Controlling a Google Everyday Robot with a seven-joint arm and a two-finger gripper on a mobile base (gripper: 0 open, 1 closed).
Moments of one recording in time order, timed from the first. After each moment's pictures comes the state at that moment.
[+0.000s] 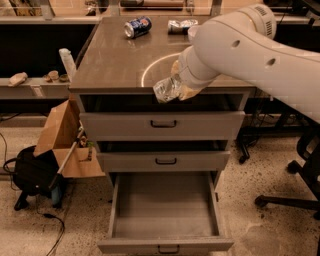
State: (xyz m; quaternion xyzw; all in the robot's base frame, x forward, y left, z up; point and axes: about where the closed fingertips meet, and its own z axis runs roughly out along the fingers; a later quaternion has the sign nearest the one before) arm 0.649 -0.071 0.877 -0.78 0.51 -0.22 0.30
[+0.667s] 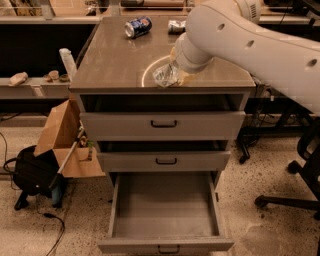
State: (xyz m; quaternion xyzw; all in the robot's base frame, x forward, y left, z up) arm 0.703 -0.070 0.888 -0.77 0.51 -0.24 0.29
